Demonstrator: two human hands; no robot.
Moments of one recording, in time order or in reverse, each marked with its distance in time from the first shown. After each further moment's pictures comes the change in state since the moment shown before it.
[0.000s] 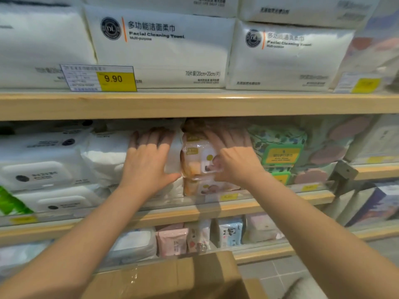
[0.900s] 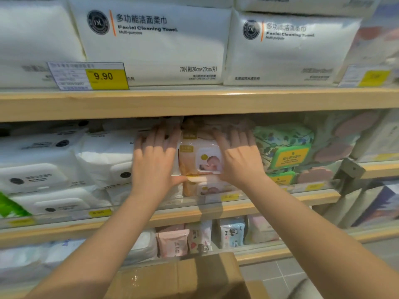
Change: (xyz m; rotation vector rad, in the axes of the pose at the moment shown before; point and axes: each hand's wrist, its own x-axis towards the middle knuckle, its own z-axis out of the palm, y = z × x) left_hand 0.001 0.027 0.009 0.097 0.007 -0.012; right_hand -0.001 0.002 0.014 -0.132 0.195 0.117
